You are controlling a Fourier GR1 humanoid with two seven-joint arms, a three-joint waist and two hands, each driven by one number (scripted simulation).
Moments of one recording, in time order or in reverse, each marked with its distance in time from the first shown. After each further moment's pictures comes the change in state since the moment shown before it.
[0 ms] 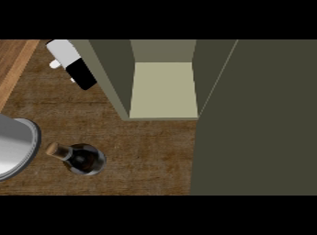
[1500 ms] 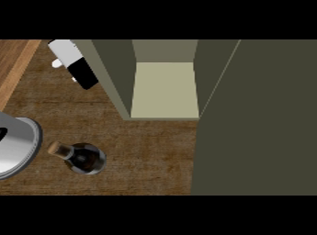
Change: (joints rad) left arm 0.017 -0.066 -0.346 0.017 -0.233 -0.054 -0.158; right arm 0.033 0.004 -0.147 0.074 -0.090 0.143 -0.099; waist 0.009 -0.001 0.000
